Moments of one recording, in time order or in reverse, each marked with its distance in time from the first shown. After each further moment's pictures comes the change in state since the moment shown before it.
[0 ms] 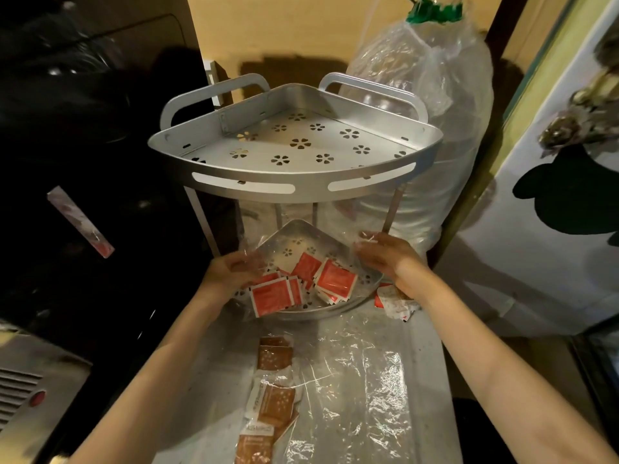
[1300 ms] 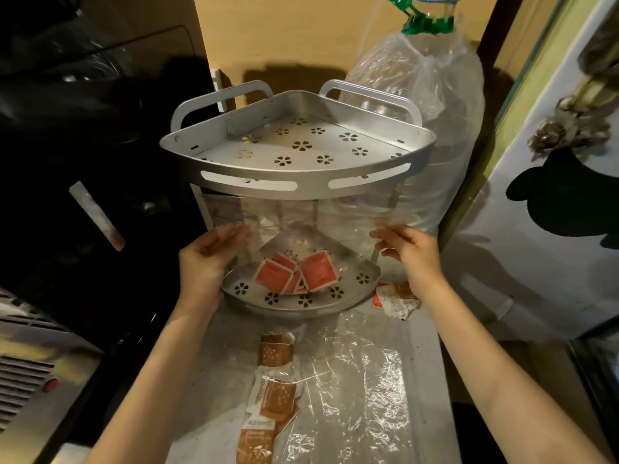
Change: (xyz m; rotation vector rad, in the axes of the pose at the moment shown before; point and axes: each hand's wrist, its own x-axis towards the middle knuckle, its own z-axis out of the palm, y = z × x) left_hand -0.022 0.022 -0.015 -0.437 0.192 0.321; right_hand -0.032 -0.011 -0.005 0.047 0.241 -0.360
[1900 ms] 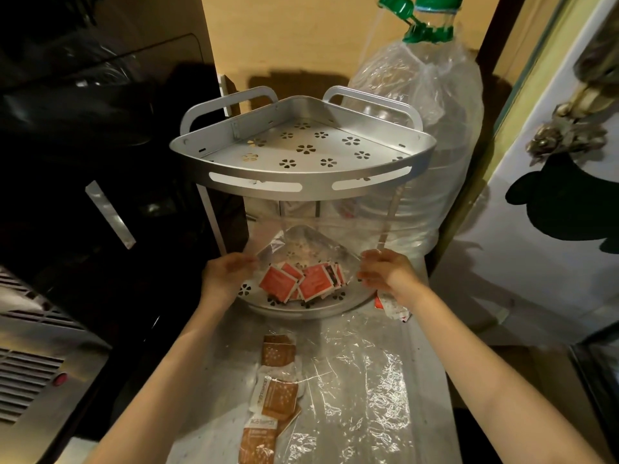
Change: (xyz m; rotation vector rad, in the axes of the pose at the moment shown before) left_hand 0.010 -0.043 -0.003 0.469 -0.033 -0.064; right_hand 0.000 0.021 0.016 -0.013 -0.134 0.442
